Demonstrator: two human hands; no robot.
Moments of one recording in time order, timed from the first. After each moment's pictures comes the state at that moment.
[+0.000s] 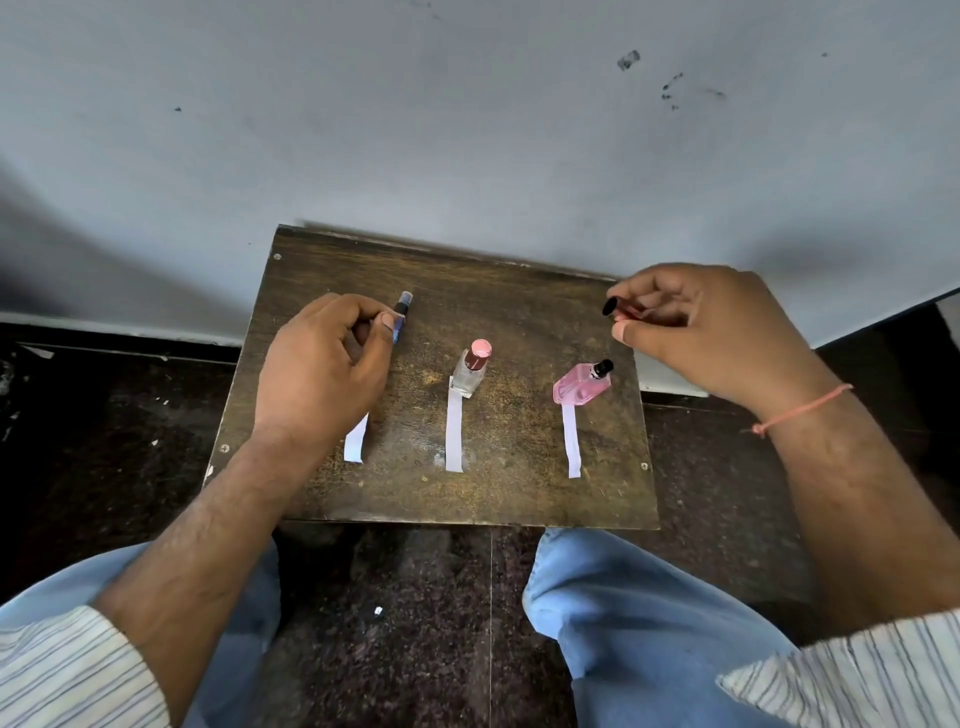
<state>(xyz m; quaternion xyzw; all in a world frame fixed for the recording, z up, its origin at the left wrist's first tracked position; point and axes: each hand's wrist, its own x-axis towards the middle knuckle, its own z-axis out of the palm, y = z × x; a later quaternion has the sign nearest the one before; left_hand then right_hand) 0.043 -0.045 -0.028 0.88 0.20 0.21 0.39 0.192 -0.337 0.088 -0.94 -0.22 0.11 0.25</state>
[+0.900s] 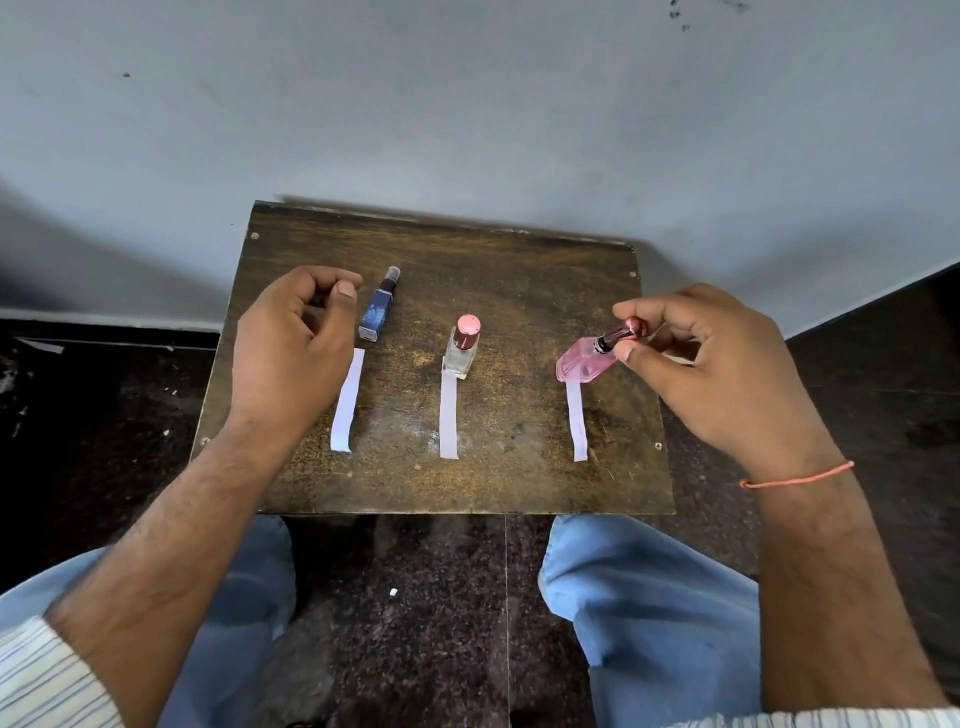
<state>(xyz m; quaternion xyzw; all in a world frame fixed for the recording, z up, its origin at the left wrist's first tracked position) 0.052 -0.039 -0.047 0.81 0.28 0.18 0.48 0.159 -0.364 0.036 -0.93 -0.22 0.05 0.29</state>
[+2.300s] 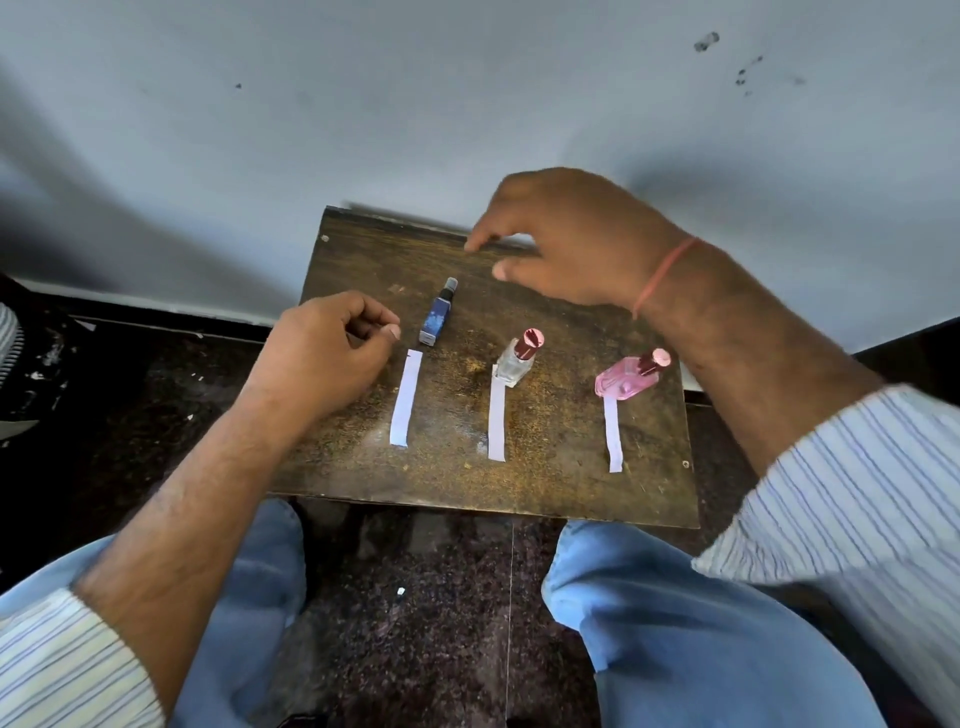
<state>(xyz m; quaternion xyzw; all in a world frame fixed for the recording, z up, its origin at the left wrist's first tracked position) 0.024 0.005 -0.026 0.87 0.26 0.04 0.42 0.204 -0.175 0.090 -0.84 -0.54 0.08 0.01</state>
